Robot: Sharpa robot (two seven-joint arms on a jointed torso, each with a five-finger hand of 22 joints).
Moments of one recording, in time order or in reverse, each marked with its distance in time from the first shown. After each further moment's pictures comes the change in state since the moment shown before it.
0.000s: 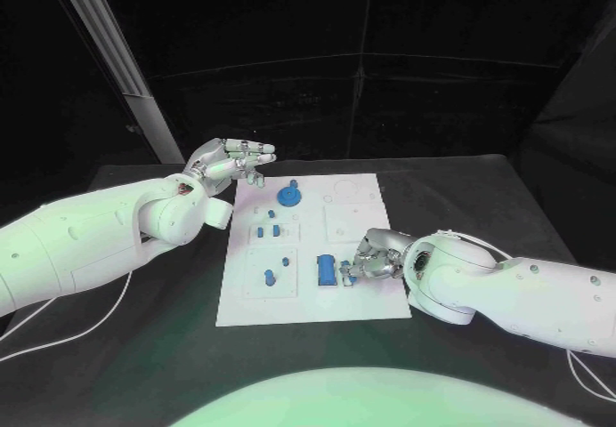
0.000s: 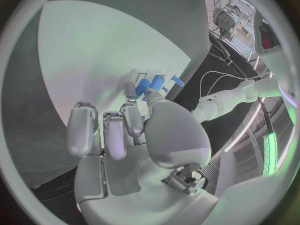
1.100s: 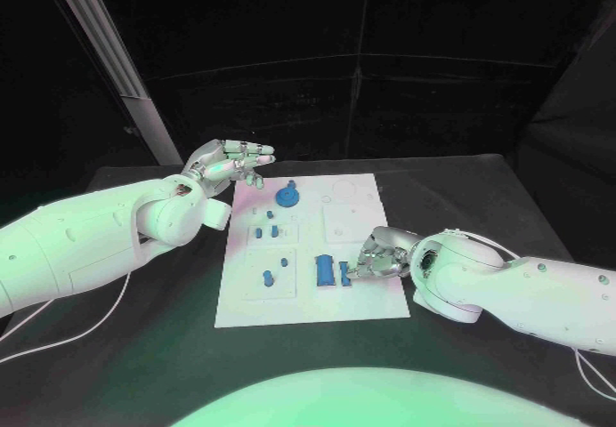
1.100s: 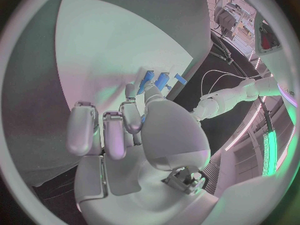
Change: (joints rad) left arm 0.000 0.000 0.000 0.000 -0.001 0.006 -0.007; left_hand 0.000 0.000 0.000 0.000 0.000 -0.004 0.004 0.000 -0.001 0.000 0.000 0.000 -0.001 0.000 0.000 0.000 -0.001 0.000 0.000 0.000 0.000 -0.001; right arm 0.000 -0.031 0.000 -0.004 0.004 -0.001 0.026; right_hand 0.128 -0.032 -0.111 -0.070 -0.275 -0.037 0.013 0.004 0.060 -0.010 0.002 -0.033 -0.015 0.000 0.000 -0.012 0.000 0.000 -0.004 -0.003 -0.012 -0.020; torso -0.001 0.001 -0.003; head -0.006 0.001
